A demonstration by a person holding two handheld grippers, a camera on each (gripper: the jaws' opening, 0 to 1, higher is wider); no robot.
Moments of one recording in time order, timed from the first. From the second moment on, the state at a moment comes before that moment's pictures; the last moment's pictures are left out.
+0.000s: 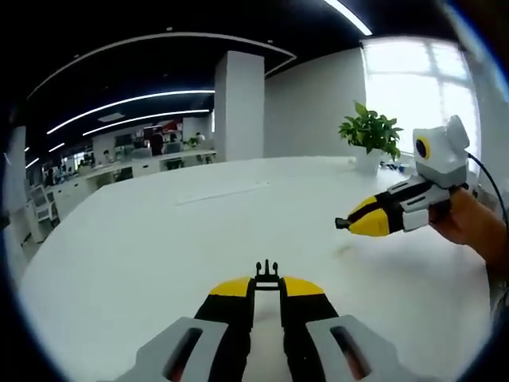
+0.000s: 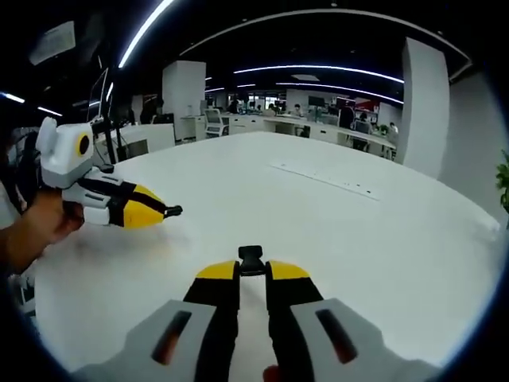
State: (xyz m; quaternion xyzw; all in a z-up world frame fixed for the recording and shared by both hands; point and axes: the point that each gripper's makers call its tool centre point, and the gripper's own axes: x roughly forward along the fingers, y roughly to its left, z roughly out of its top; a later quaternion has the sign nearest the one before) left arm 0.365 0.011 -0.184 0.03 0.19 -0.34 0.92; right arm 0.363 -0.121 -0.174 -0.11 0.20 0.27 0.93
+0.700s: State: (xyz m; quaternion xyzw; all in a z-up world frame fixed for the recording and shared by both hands) left arm 0.307 -0.002 -0.185 0.10 0.18 -0.45 0.87; right arm 0.296 -0.122 -0.187 -0.12 0.22 0.36 0.90
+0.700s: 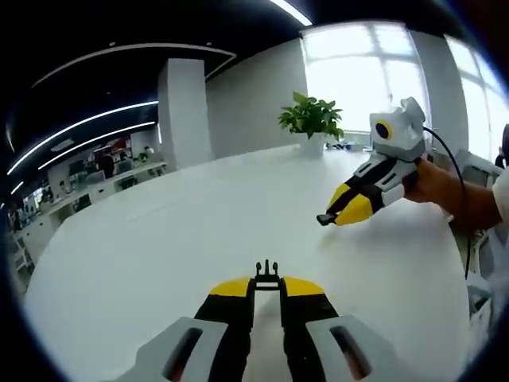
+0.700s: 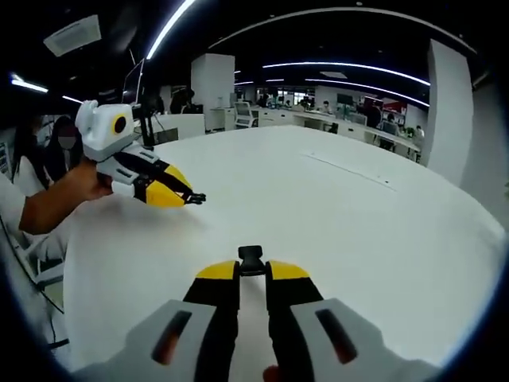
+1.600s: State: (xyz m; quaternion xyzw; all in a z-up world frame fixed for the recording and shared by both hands) left arm 0.244 -0.009 -0.189 0.12 0.17 -0.59 0.78; right arm 0.230 -0.116 -0.201 -0.17 0.19 0.51 0.82
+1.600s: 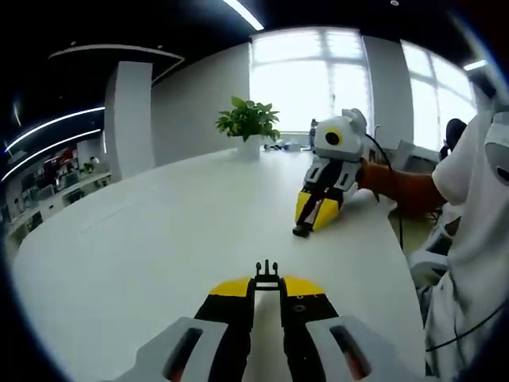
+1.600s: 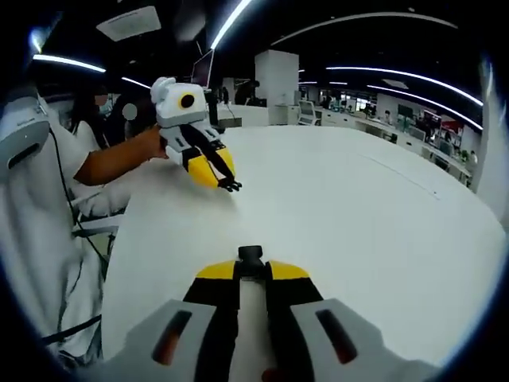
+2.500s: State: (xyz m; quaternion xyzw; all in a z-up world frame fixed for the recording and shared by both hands) left arm 0.212 -0.017 -0.208 0.12 0.17 -0.67 0.71; right arm 0.208 -0.108 -0.204 -0.15 0.18 0.58 0.78
